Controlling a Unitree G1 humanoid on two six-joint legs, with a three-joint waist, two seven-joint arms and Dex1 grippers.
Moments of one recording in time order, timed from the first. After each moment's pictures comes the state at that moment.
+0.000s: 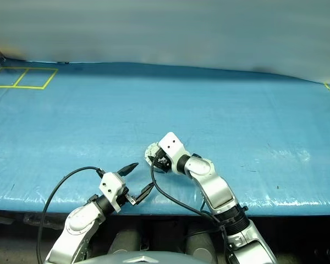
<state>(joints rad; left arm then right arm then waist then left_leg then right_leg) 0.29 0.32 -0.21 -0.25 -0.10 -0.09 -0.52 -0.29 -0.20 0.38 -0.17 0.04 0.57 0.49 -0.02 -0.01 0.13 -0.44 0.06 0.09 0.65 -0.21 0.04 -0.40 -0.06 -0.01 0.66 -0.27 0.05</state>
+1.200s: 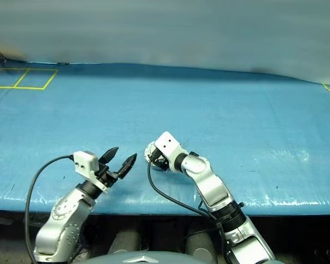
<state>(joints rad) 0.20 0.28 0.05 -0.41 -0.49 0.33 -0.39 -0.32 -0.20 0.40 -0.13 -0.02 0.58 0.47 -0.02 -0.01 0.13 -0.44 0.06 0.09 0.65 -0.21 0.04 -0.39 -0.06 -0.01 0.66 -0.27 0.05</state>
